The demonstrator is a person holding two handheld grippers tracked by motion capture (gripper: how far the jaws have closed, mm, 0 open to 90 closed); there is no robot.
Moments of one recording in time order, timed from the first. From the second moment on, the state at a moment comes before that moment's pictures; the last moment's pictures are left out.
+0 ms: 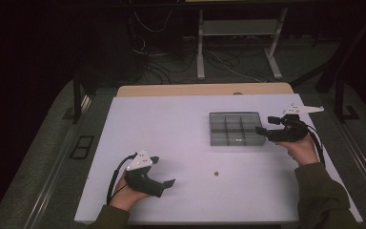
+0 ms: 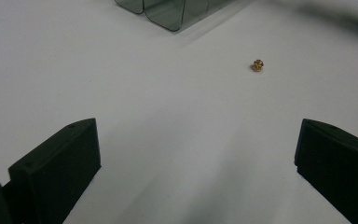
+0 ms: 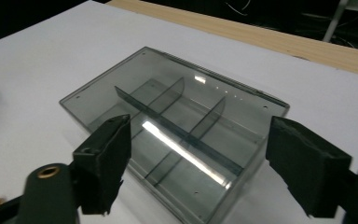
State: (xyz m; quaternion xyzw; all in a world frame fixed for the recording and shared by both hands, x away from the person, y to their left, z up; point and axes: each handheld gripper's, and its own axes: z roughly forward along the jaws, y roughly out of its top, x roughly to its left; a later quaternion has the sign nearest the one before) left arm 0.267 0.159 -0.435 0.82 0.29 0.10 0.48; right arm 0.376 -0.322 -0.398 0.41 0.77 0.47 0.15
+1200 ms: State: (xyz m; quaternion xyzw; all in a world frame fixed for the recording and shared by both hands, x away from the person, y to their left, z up) left arm 0.267 0.159 -0.435 0.82 0.29 0.09 0.48; right arm 0.411 -0.339 -0.423 0.46 0.78 0.40 0.16
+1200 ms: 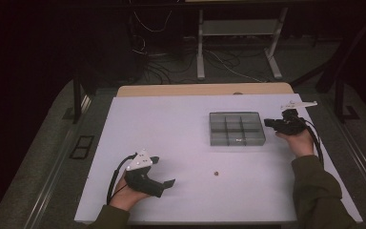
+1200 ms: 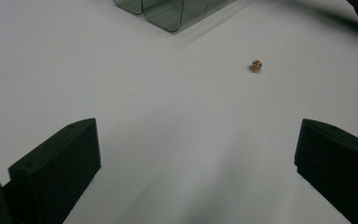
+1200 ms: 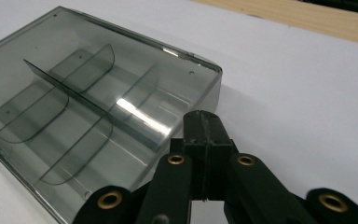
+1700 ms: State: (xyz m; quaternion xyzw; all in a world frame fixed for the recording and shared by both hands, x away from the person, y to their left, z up) left arm 0.267 0.158 -0.435 0.83 0.29 0.09 0.48; right arm 0.411 -0.338 -0.440 0.47 0.79 0.38 0.13
